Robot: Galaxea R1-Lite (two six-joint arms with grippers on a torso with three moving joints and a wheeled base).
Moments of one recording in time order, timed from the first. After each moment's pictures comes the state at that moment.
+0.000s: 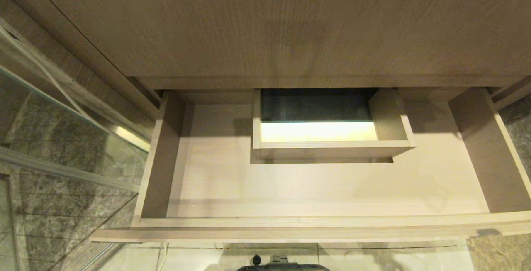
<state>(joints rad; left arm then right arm) 0.00 0.00 0.00 0.00 0.00 0.00 -0.53 0.83 -0.80 0.81 0.13 -0.48</state>
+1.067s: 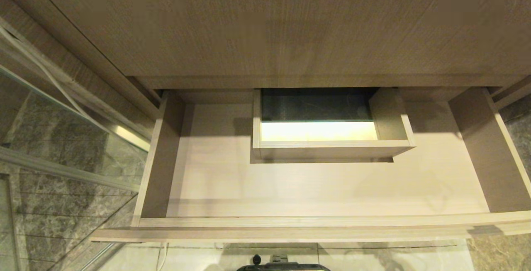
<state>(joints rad) 0.00 0.00 0.00 0.00 0.00 0.00 -0.52 0.85 -0.77 0.70 0.13 -0.49</state>
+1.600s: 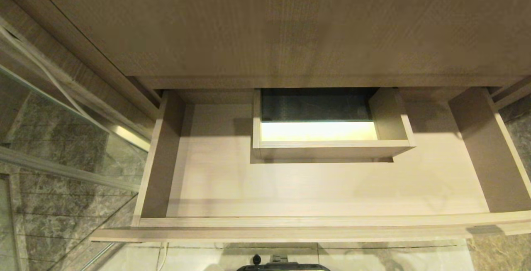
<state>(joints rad) 0.00 0.00 0.00 0.00 0.00 0.00 -0.52 0.86 -0.77 0.68 0.13 -0.49</state>
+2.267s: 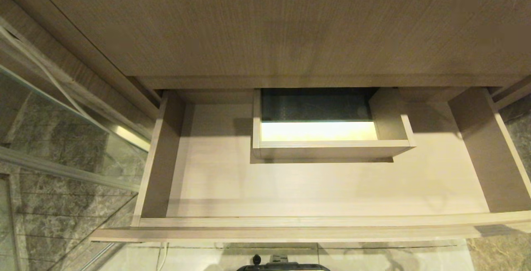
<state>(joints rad) 0.00 0.00 0.00 0.00 0.00 0.00 -0.52 1.01 -0.70 0.64 0.06 -0.49</state>
